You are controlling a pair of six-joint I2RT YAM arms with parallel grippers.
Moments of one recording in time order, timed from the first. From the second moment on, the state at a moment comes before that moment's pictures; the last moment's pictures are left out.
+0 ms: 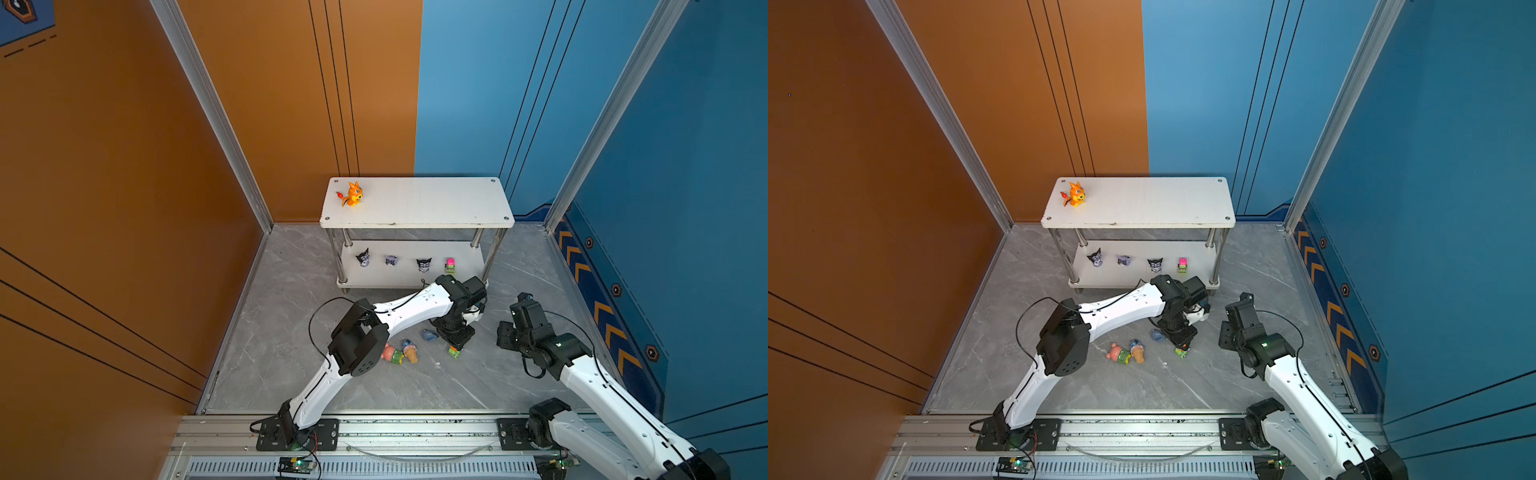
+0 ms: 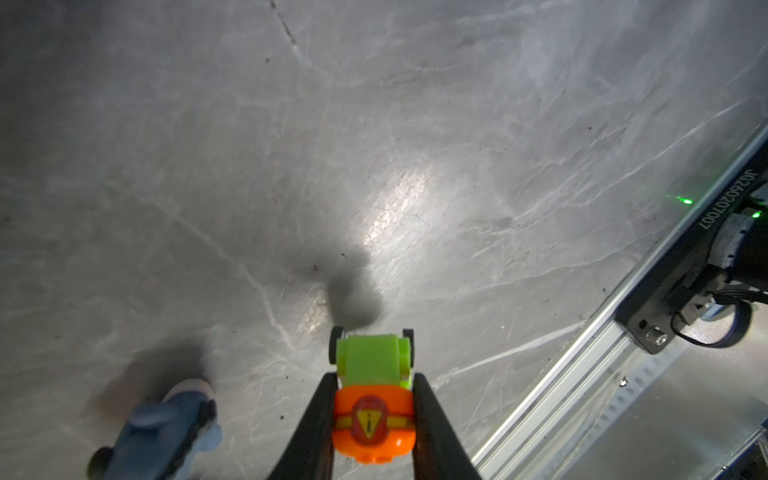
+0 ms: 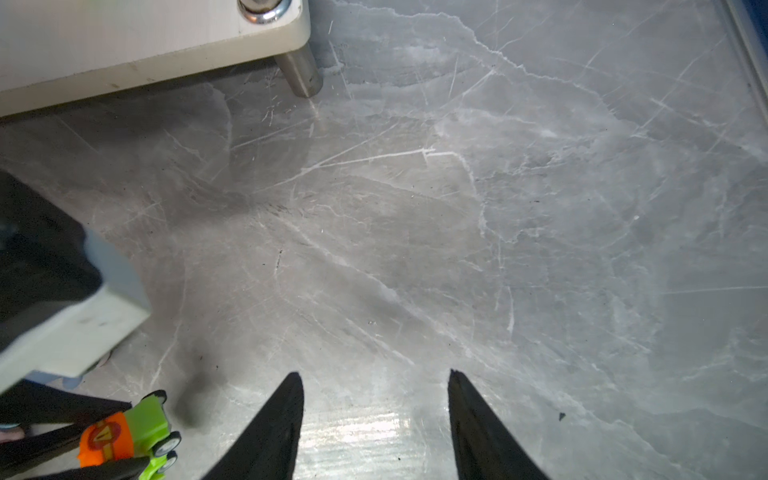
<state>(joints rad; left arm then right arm) -1.00 2.30 2.02 -1.16 0.26 -0.13 0.34 0.88 0.59 -0.70 0.21 0.47</state>
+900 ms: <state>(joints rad) -1.00 2.36 2.09 -1.18 0.26 -0.09 0.32 0.90 0.59 -0.69 0.19 0.48</state>
